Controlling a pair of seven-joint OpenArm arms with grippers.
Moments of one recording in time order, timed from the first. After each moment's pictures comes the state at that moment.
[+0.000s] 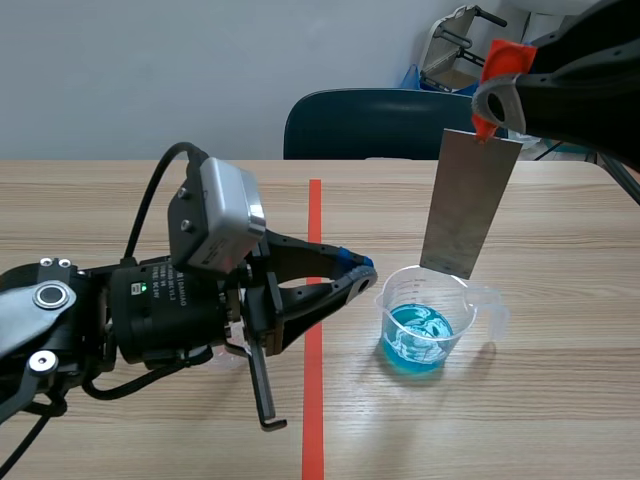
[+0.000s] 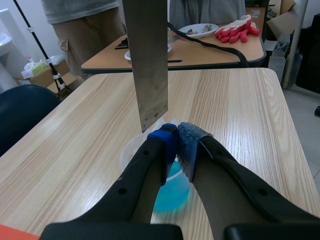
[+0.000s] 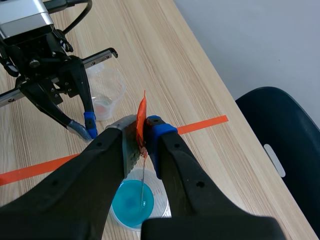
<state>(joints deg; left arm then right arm) 2.1 -24.5 29.6 90.0 5.2 -39.9 -27.7 -16.8 57.1 10.7 123.8 44.3 45.4 -14.9</state>
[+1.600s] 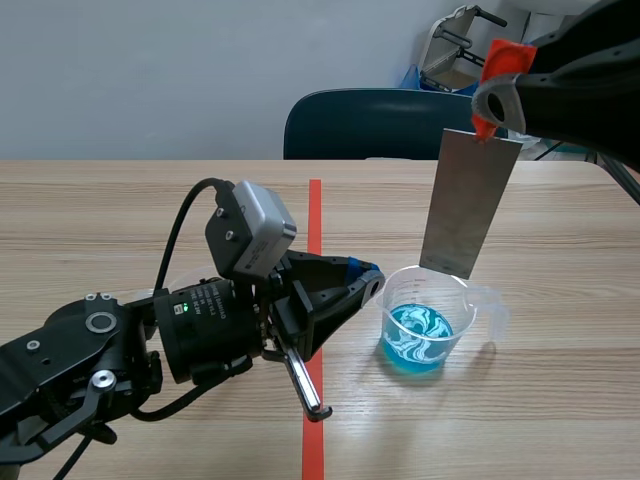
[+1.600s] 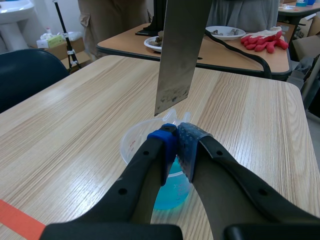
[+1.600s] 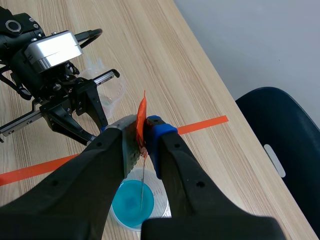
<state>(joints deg) 0.5 -20.8 34.1 82.2 -3.2 -32.9 -24.7 -16.8 57.1 10.7 123.8 44.3 45.4 -14.9</state>
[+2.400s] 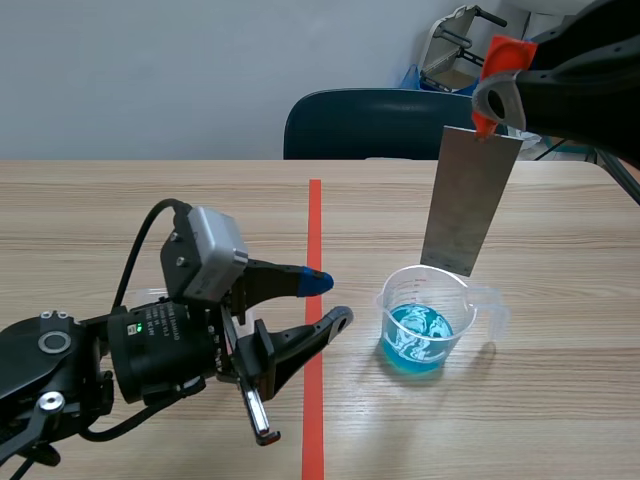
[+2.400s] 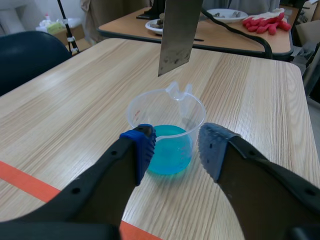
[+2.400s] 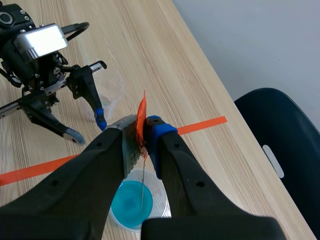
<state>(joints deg) 3.2 -26.9 32.9 82.3 -3.2 -34.4 -28.8 -16.5 57.1 10.7 123.8 44.3 45.4 -14.9</state>
